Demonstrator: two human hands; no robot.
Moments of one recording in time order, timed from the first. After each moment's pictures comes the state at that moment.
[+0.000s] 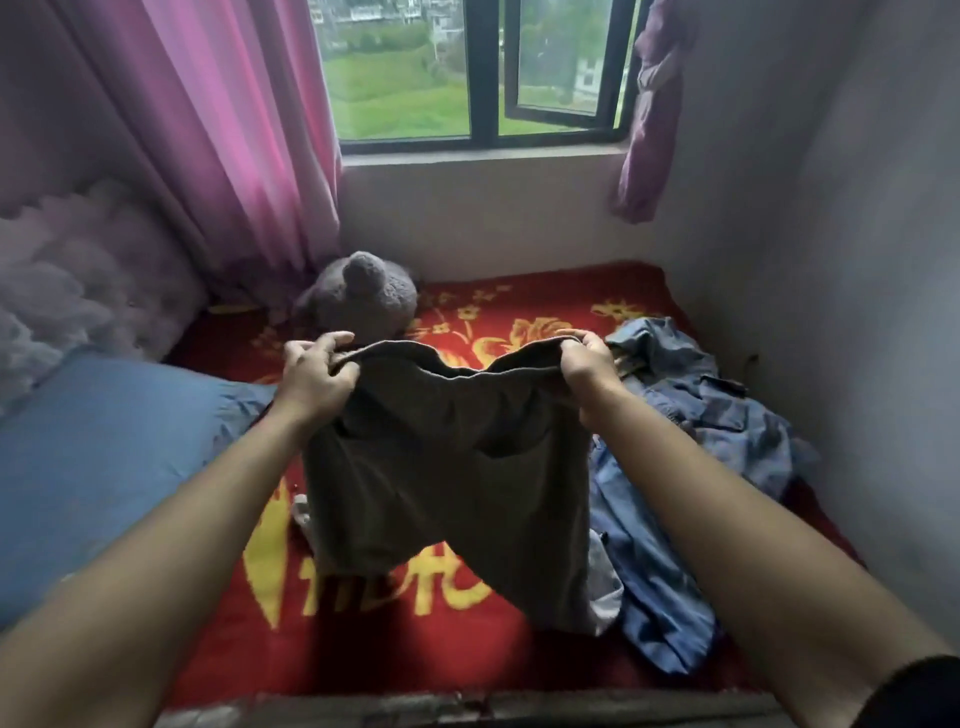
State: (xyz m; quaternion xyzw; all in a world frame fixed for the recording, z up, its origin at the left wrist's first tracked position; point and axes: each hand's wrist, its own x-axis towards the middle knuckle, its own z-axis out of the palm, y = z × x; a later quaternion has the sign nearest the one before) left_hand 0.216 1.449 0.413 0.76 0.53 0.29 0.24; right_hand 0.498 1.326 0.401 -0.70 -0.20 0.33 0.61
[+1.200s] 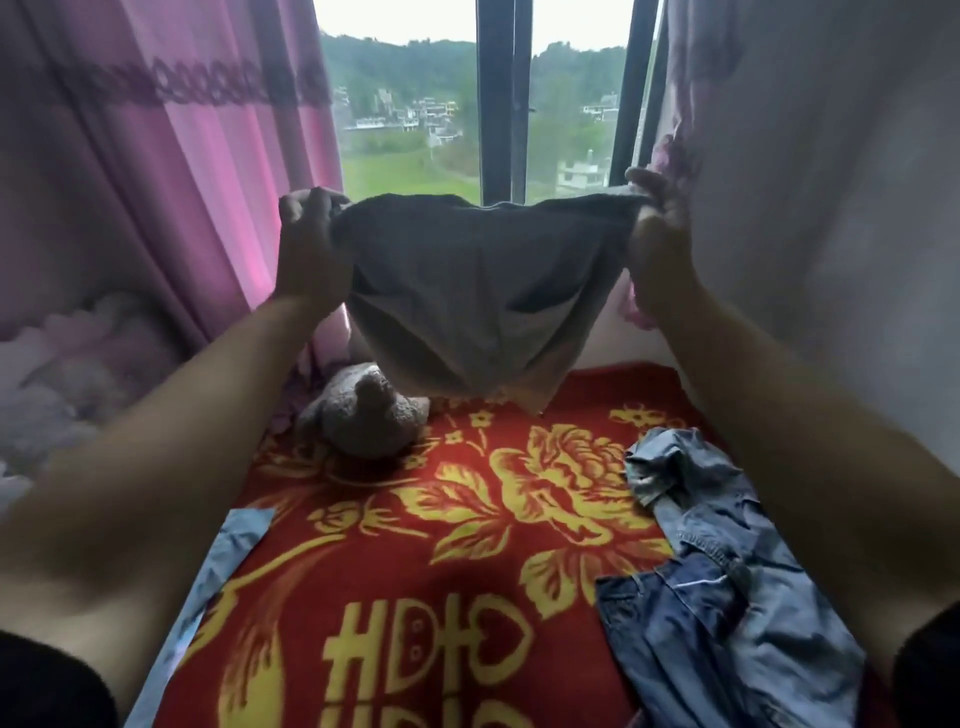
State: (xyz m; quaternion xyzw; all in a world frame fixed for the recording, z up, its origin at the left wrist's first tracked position) left_hand 0.293 1.679 0.644 0.77 0.38 0.51 0.12; right_hand 0.564 1.512 0.645 -0.52 -0.33 0.08 0.78
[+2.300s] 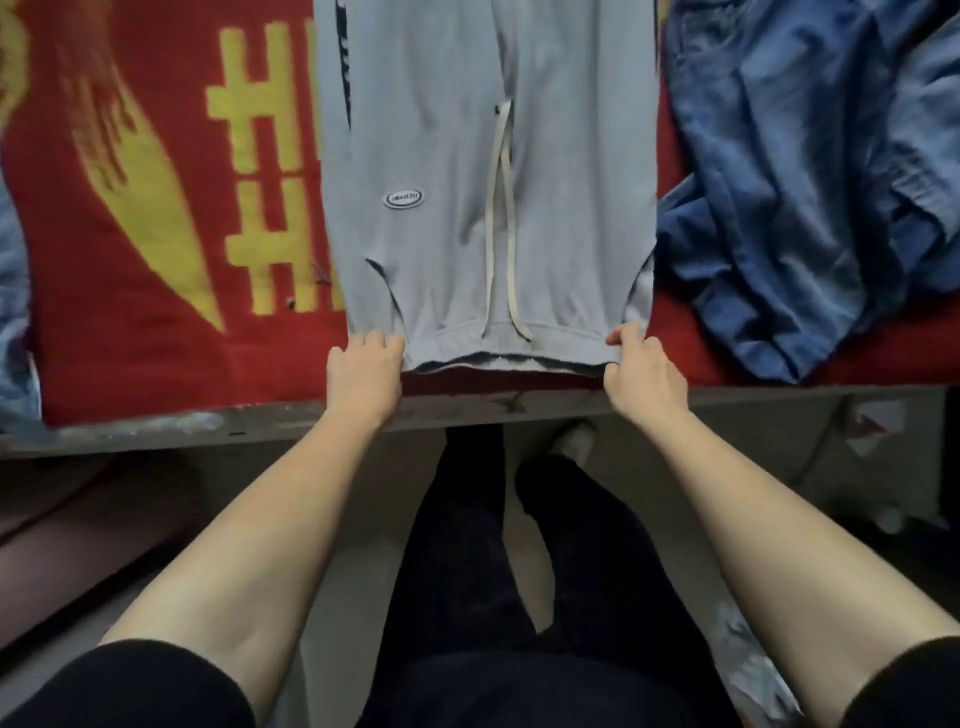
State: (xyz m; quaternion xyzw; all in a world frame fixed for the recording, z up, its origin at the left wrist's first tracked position) left_hand 0.162 1.360 -0.040 0.84 0.44 -0.31 0.08; right_hand 0.431 1.196 -0.044 -0.88 -0.33 0.35 -0.03
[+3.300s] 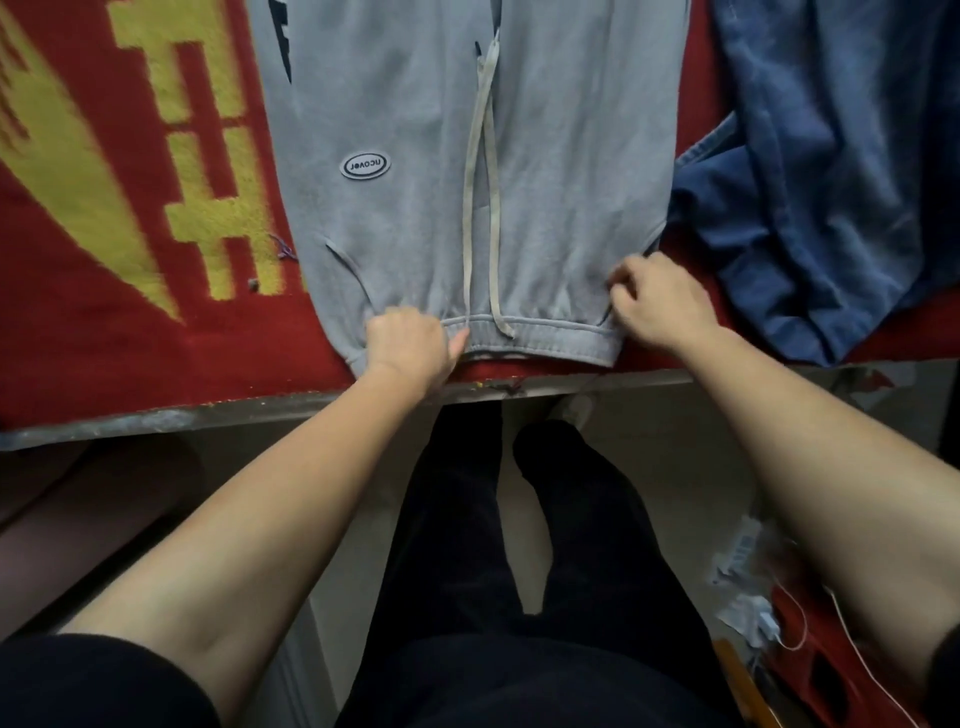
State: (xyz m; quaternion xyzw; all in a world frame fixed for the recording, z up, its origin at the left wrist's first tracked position) left_hand 0.228 1.365 -0.078 0.83 0.38 -0.41 0.11; right_hand 0.480 1.249 -0.086 -0.83 -0.38 0.40 -0.05
